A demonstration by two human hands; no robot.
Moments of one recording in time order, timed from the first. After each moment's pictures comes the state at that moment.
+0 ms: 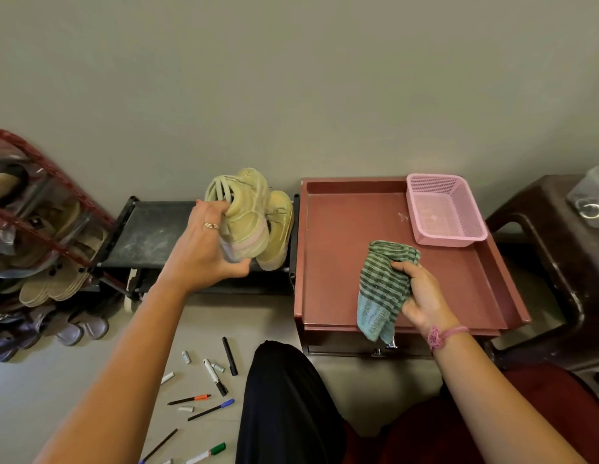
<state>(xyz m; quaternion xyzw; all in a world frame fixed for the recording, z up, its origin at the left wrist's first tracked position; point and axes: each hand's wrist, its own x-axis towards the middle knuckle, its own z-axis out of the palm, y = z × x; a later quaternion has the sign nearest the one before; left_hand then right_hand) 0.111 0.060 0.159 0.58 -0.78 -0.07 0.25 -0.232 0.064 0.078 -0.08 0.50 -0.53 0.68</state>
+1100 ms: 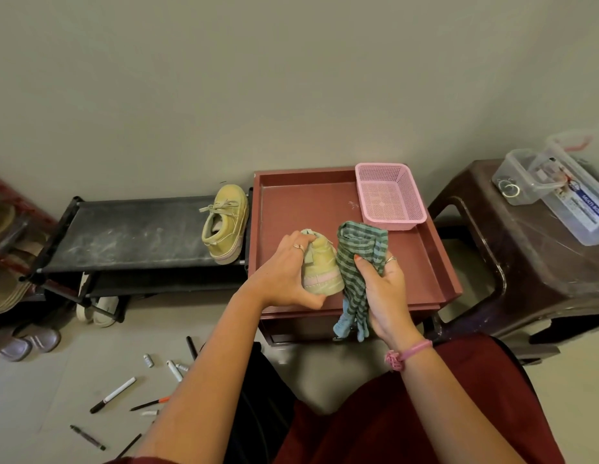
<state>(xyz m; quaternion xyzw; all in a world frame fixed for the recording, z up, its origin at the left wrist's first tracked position) -0.073 0.077 0.115 0.45 -0.82 -0.32 0.17 -0.246 0.124 0.107 -0.27 0.54 -0.60 0.53</state>
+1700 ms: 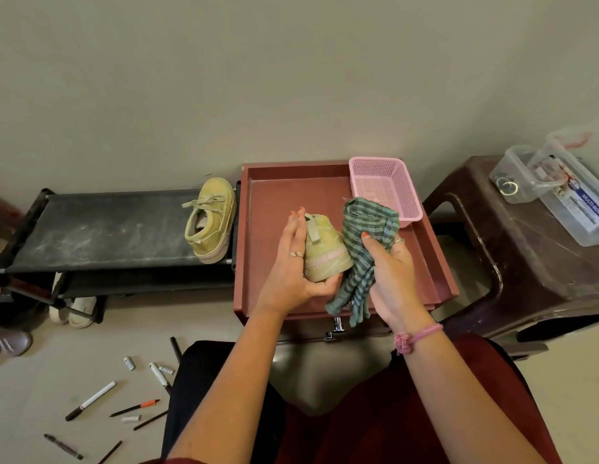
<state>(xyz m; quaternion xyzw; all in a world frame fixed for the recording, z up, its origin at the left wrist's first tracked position) -0.107 0.069 0.065 0.48 -0.73 -0.33 0.37 -0.259 0.093 0.118 -0.22 0.49 -0.63 0.56</state>
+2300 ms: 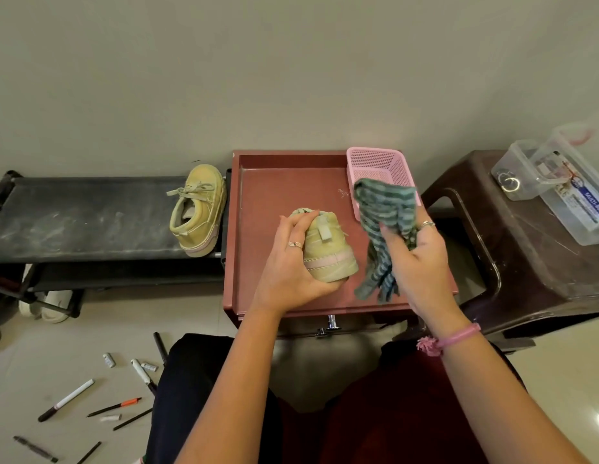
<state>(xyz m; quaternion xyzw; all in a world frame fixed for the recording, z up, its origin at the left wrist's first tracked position) -0.109 0.064 0.064 0.44 -0.73 -0.27 0.43 -0.287 0.093 0.133 -0.54 0.58 -0.53 0.30</state>
